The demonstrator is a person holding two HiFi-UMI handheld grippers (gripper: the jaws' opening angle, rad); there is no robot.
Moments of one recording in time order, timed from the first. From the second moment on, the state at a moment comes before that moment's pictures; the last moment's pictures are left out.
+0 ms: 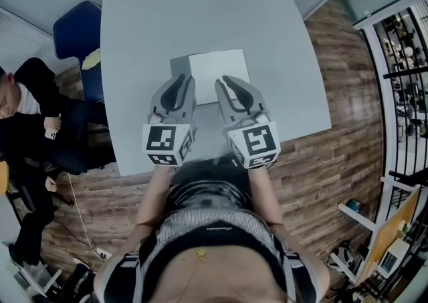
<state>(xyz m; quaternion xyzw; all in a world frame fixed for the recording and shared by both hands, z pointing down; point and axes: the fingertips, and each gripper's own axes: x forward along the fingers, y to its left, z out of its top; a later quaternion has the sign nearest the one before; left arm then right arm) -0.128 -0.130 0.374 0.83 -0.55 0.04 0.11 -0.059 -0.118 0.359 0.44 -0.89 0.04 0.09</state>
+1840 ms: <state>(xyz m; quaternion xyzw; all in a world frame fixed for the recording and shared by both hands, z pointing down) -0.190 -0.145 0.584 0.74 -0.58 0.20 0.28 -0.029 -0.133 0.409 0.46 -0.87 0.09 0.14</state>
